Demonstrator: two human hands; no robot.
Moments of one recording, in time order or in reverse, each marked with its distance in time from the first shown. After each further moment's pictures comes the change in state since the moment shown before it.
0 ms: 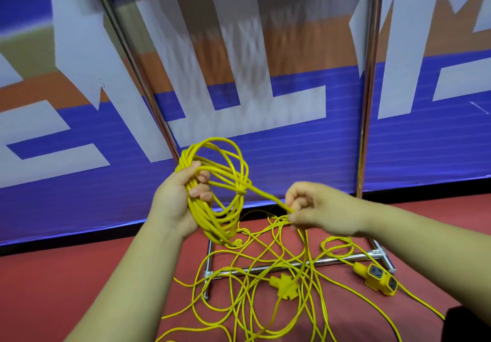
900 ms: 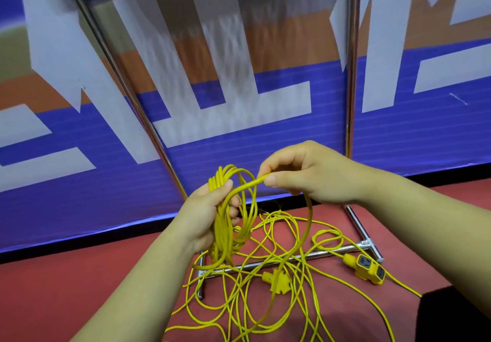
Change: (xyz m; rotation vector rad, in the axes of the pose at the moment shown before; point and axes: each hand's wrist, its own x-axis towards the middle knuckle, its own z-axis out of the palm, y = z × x) left_hand -0.015 -0.051 0.025 0.484 -0.088 -0.125; right_hand -0.021 -0.078 -0.021 -0.178 0.073 -0.303
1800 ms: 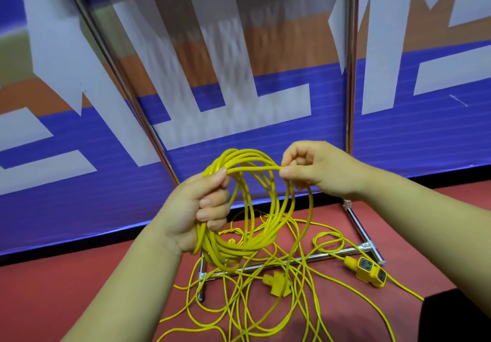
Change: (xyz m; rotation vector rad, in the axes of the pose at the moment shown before) left_hand -0.017 0.037 -0.004 -0.226 -0.373 -0.039; right_hand 0.005 0.039 -0.015 0.182 0.151 0.201
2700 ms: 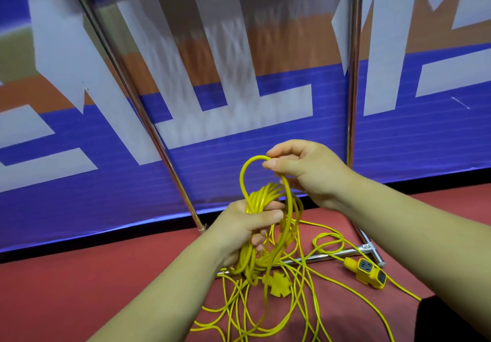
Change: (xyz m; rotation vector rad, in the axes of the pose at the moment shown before) left_hand 0.028 -0.070 0.018 0.352 0.217 -0.109; right_hand 0.002 -0.021 0.039 0.359 0.246 0.119
